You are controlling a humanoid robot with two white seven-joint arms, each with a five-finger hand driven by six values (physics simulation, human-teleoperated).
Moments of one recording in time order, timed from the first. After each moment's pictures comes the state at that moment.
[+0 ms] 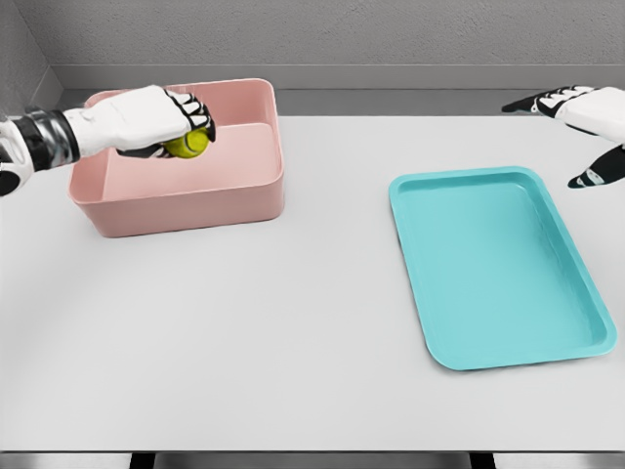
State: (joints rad) left arm -0.85 0.70 -0.71 -1.25 -0.70 -0.61 -0.29; right arm -0.52 -1.07 0.34 -1.73 0.13 -0.16 0.61
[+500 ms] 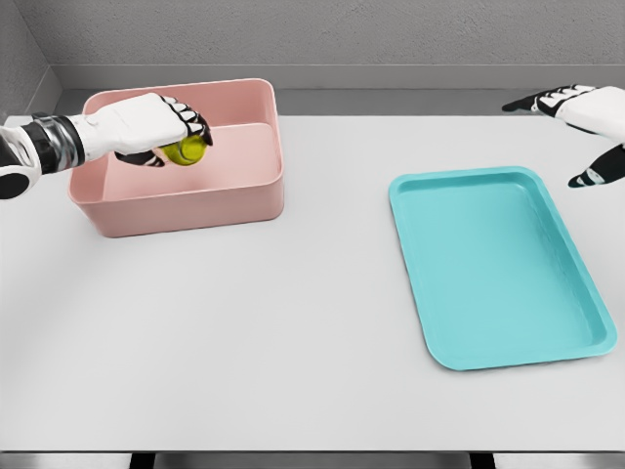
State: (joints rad) left arm -0.86 0.66 -0.71 -1.17 -0.75 -0.61 -0.28; right arm -0.52 -1.07 0.34 -1.73 0.13 -0.16 0.61
